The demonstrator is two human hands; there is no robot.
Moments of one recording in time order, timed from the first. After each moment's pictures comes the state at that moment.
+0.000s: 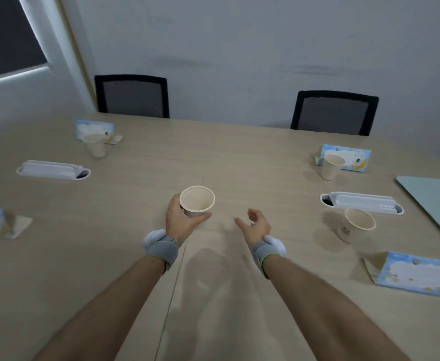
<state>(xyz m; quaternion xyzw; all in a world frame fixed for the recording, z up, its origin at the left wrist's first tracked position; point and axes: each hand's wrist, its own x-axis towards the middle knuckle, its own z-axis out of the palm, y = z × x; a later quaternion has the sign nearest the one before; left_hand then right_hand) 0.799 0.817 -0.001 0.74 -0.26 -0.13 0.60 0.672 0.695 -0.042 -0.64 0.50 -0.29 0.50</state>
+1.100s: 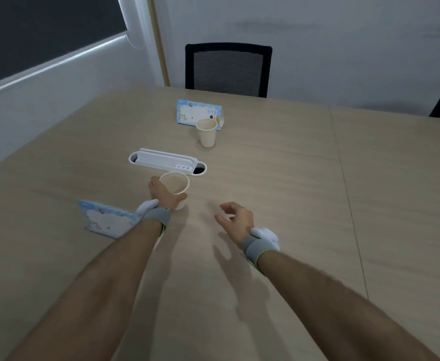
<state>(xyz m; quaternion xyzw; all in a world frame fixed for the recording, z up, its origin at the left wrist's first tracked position) 1.246 1.010 -0.047 0.89 -0.11 -0.06 0.43 1.083 0.917 -0.068 -0.78 0.34 -0.16 0.51</state>
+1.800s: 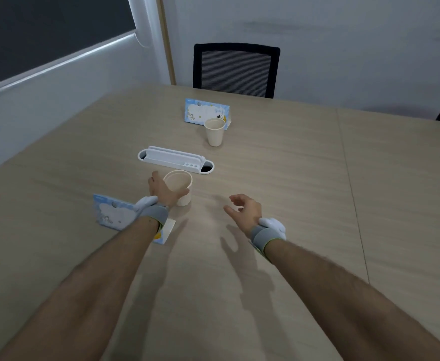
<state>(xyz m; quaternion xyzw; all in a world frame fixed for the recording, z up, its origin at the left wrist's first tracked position) 1.251 1.035 -0.031 0.91 -0.10 -0.10 0.39 1.093 0.909 -0.060 -0.79 0.35 -0.17 0.48</state>
